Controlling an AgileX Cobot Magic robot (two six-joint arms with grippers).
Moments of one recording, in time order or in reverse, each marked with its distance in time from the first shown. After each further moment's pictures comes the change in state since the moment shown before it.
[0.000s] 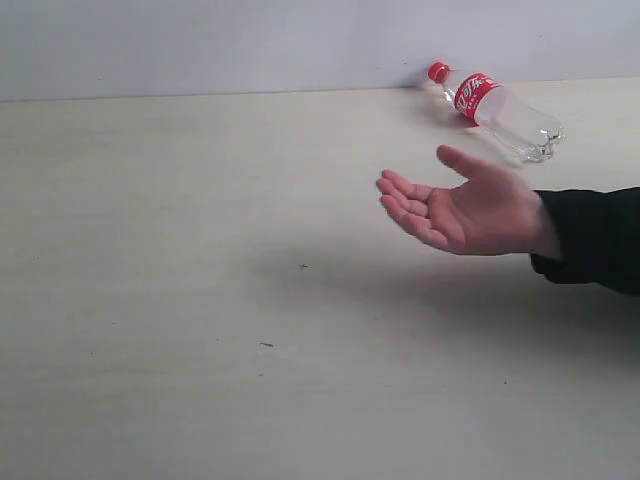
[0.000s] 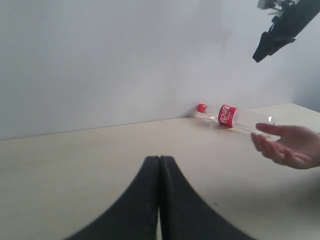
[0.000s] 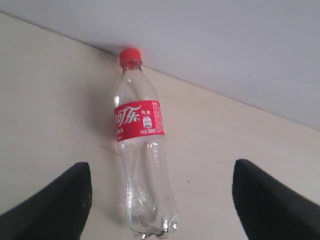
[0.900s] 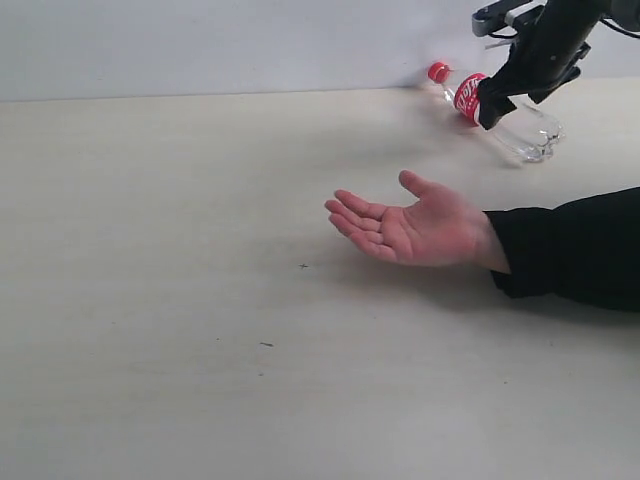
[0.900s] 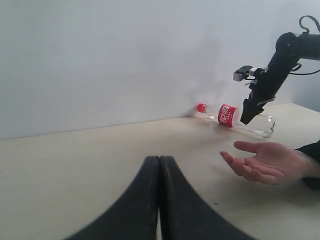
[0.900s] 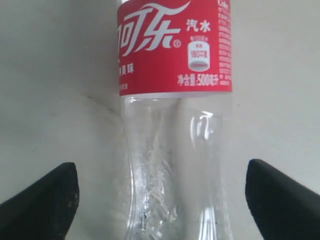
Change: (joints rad) left arm 0.000 0.000 0.000 0.000 0.000 0.000; right arm 0.006 0.299 -0.002 -0.022 -0.036 -0.107
